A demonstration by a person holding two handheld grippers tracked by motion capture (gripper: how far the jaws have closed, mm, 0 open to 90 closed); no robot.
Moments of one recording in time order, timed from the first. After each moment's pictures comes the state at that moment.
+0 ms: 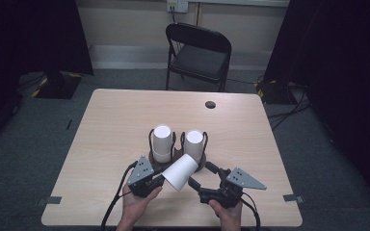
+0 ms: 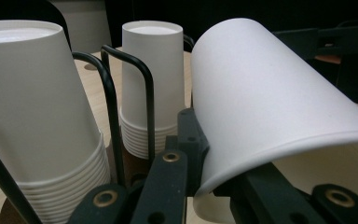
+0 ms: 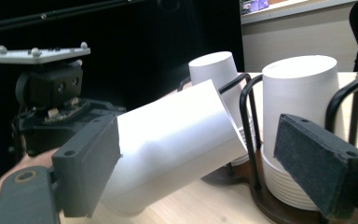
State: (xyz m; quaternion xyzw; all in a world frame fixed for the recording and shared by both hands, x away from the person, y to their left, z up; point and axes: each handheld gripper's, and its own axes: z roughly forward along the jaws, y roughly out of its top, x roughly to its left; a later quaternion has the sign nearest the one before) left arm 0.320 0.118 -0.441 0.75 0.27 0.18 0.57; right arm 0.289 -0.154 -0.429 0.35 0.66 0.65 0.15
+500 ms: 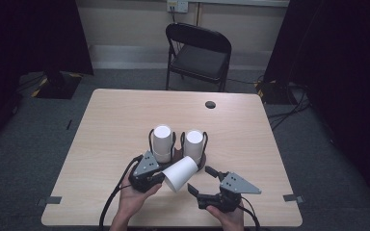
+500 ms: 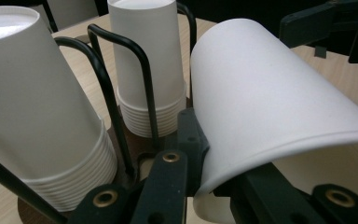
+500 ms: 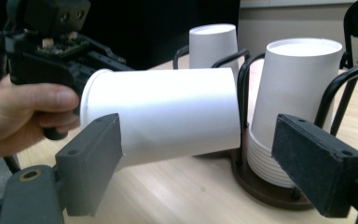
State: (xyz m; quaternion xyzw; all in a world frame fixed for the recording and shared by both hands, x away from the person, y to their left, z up) left arm 0.331 0.116 -0.425 0.81 0.26 0.16 0.50; right arm 0.282 -0.151 -0.435 0.32 0.71 0.59 0.19
